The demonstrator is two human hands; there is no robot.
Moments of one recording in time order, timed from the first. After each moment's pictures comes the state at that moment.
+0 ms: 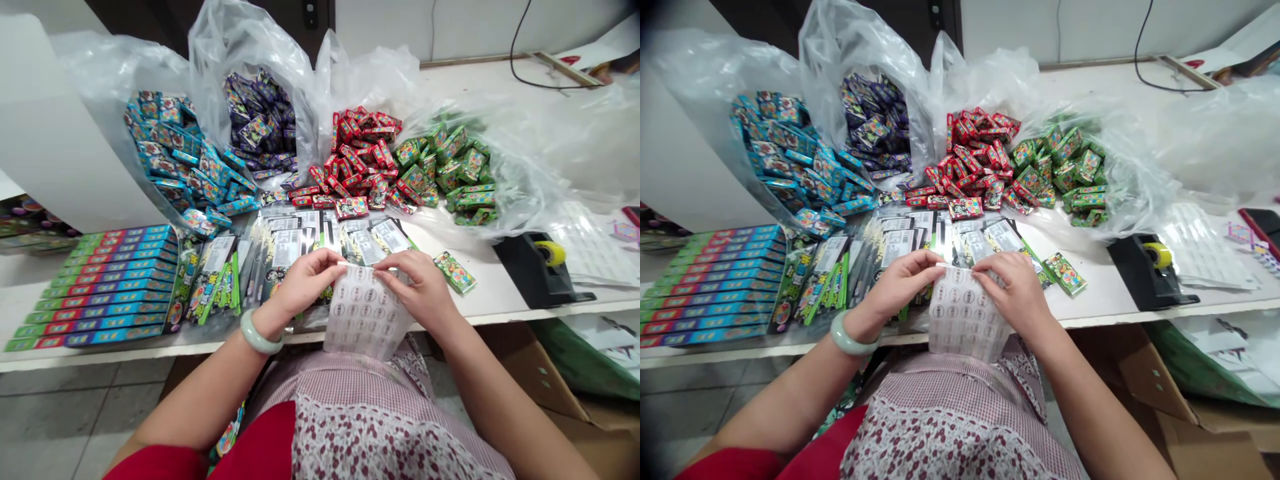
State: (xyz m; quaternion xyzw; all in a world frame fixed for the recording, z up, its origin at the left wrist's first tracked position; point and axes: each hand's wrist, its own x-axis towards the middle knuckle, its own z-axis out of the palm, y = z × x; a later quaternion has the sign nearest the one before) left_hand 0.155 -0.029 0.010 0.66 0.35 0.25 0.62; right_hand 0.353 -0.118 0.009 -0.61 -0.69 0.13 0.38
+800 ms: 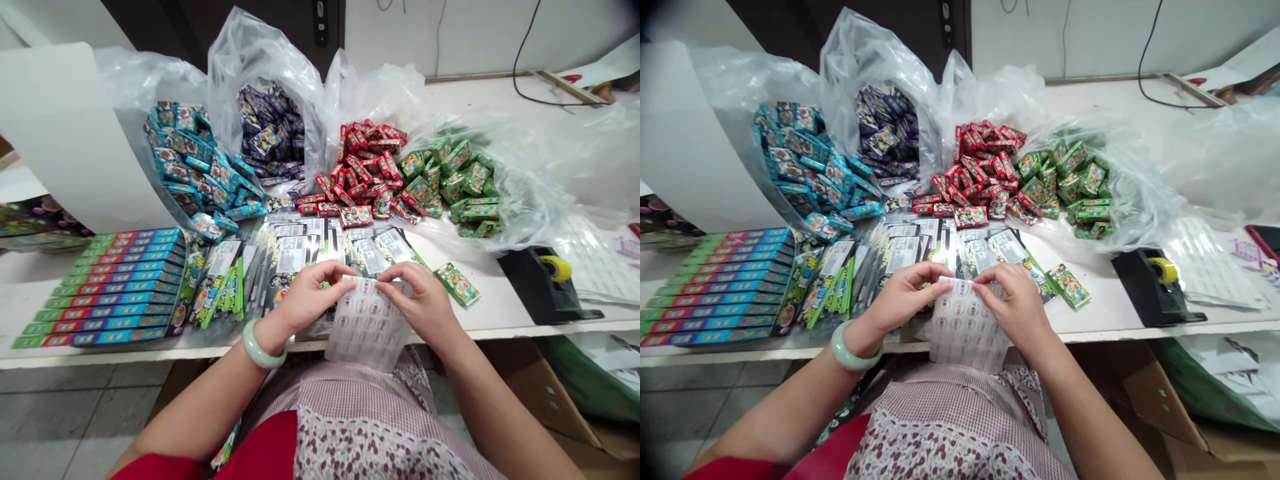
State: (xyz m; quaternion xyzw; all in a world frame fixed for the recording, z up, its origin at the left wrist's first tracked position) left_hand 0.152 -0.037 0.021 0.72 0.35 0.26 0.54; right_hand 0.346 -0.118 0.012 -0.61 -0.66 0.18 0.41
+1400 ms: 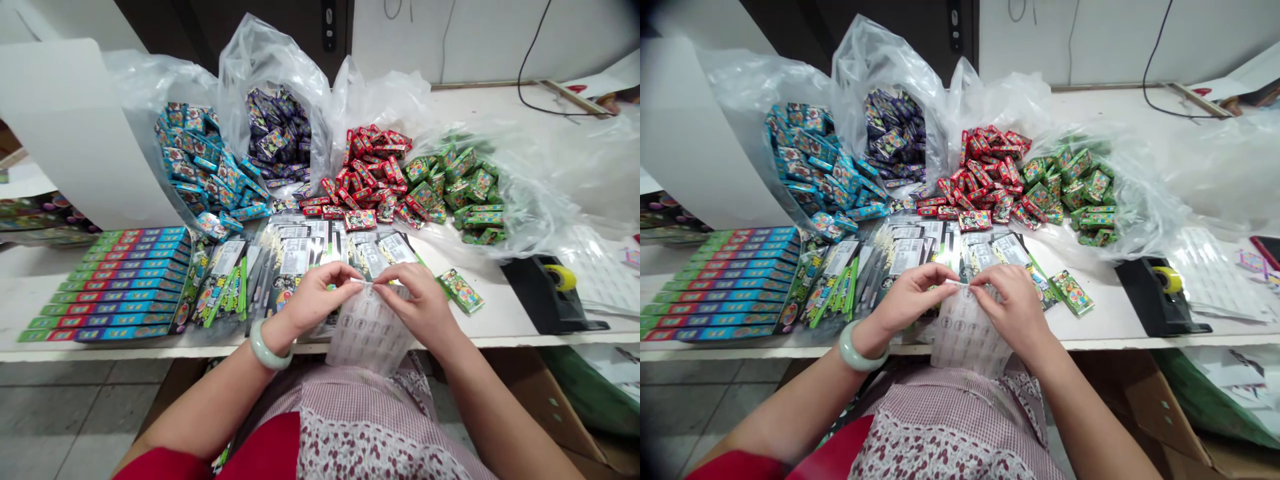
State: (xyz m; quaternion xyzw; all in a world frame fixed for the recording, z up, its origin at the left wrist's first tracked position) left_hand 0.155 -0.037 0.020 0.70 0.34 0.27 0.57; right_hand 0.342 -0.112 0.020 -0.59 -0.70 0.15 0.37
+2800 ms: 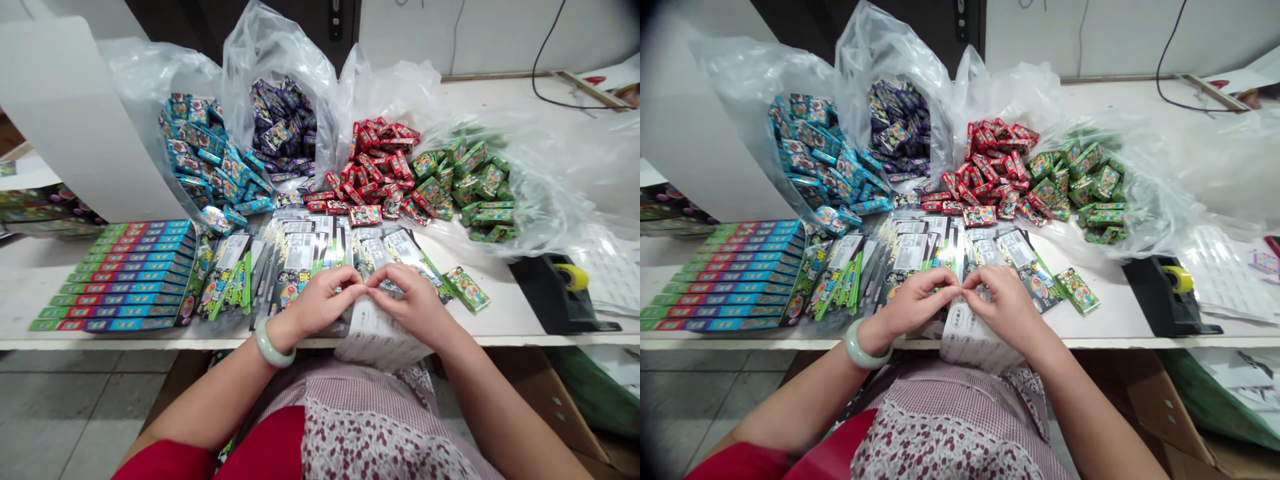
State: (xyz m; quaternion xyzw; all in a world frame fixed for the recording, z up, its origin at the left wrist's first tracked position) left_hand 0.149 -0.041 0.016 0.79 0.29 0.25 0.48; right_hand 0.328 -0.104 0.024 -0.57 -0.70 0.26 0.35
